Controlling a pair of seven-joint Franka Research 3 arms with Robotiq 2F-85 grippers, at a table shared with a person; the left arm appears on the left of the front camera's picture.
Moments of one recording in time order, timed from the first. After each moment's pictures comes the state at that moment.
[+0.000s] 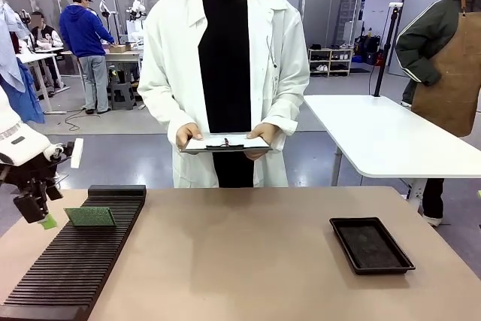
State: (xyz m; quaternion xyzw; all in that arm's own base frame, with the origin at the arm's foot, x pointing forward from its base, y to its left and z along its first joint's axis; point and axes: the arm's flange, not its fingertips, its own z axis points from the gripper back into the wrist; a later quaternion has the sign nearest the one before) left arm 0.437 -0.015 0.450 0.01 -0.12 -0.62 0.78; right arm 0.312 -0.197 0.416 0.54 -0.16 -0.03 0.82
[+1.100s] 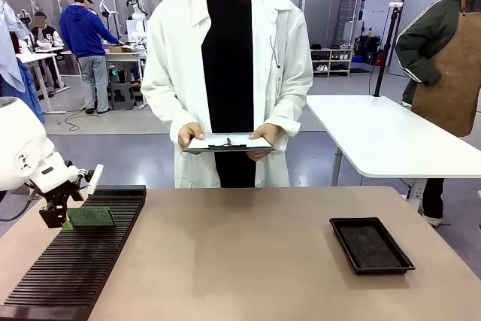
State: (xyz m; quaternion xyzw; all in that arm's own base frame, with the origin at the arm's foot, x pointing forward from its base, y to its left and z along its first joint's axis) left arm 0.523 -0.006 0.365 0.09 -0.12 -0.69 0.71; right arm 0.312 -0.197 0.416 0.54 -0.16 -0.03 0.82
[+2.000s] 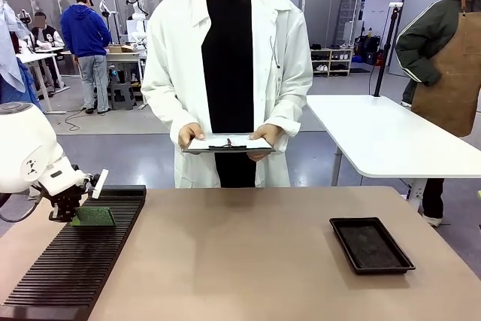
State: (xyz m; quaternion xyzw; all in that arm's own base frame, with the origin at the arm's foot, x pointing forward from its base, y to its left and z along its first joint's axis) left arm 0.532 -0.009 0.354 0.10 -0.10 -0.69 0.71; right arm 0.312 -0.197 0.416 0.54 -0.16 -0.03 0.82
